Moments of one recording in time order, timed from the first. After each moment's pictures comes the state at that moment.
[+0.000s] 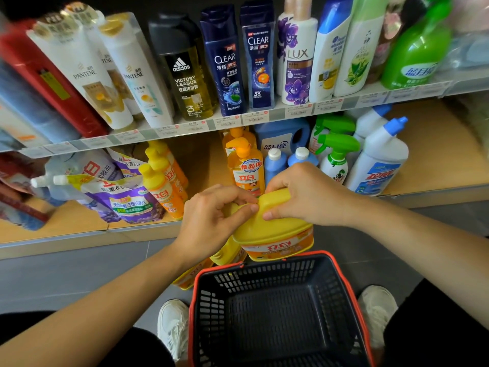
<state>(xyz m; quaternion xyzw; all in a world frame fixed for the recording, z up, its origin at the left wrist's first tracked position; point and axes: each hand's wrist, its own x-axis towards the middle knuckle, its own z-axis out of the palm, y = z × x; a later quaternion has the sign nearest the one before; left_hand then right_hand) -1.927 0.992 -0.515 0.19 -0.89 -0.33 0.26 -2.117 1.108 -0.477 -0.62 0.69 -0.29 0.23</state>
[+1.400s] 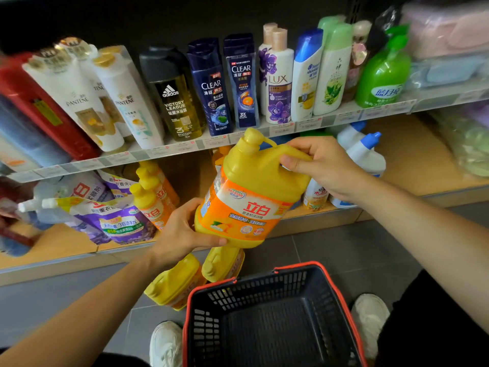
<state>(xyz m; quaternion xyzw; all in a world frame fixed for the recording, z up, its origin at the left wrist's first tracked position) -1.907 0.939 -0.548 0.25 -0.75 -0.59 0.14 -2.186 1.102 -0.480 -0.47 0.61 -0.57 0.29</state>
